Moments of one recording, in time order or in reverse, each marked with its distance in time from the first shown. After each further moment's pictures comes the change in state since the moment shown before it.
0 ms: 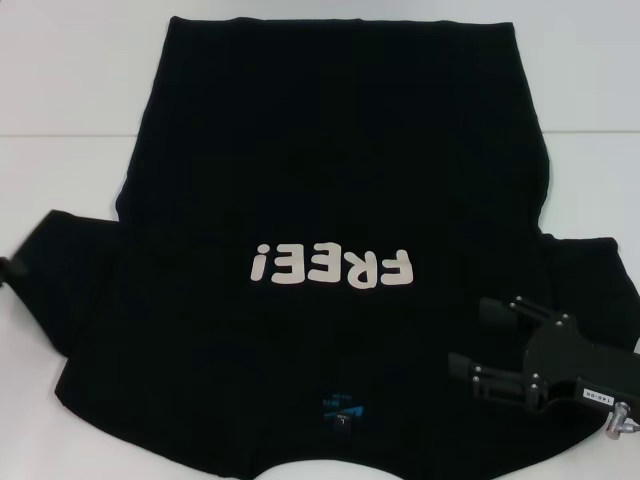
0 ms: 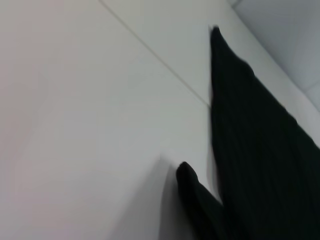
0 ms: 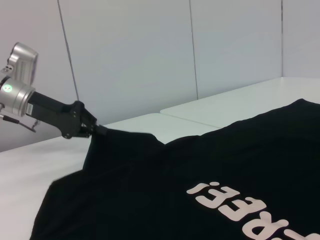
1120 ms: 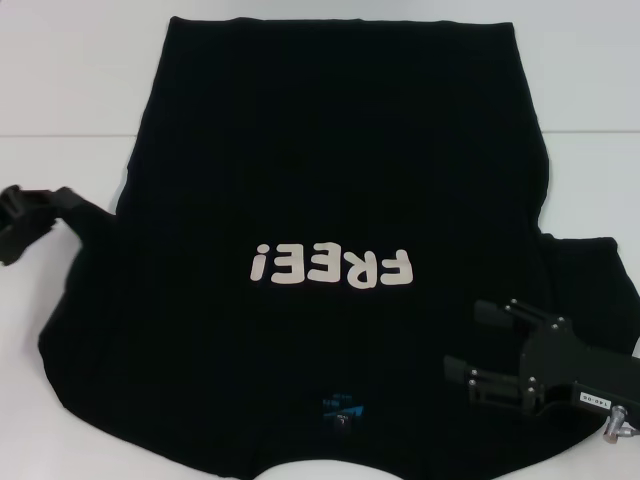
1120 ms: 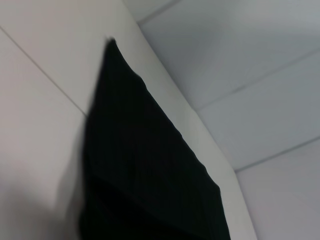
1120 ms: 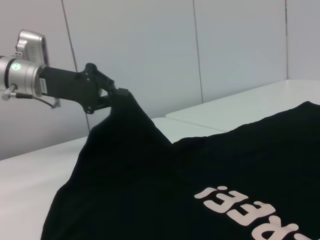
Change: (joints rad) left arm -0.046 -0.015 -0.025 -0.001 -0.154 0.214 -0.048; right arm 0.000 0.001 0.001 0.012 0.001 -0.015 0.002
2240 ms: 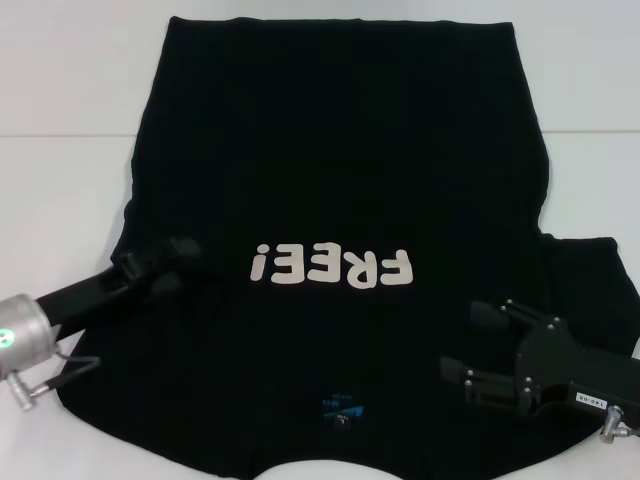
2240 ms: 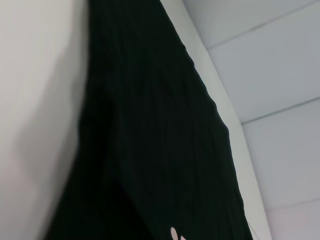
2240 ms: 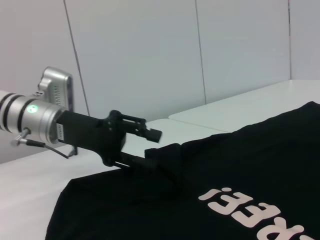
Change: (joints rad) left arm -0.016 -0.088 0.079 -0.183 -0.004 -0.135 0.088; right arm 0.006 -0.001 -0.001 0.013 0.000 0.000 0.000
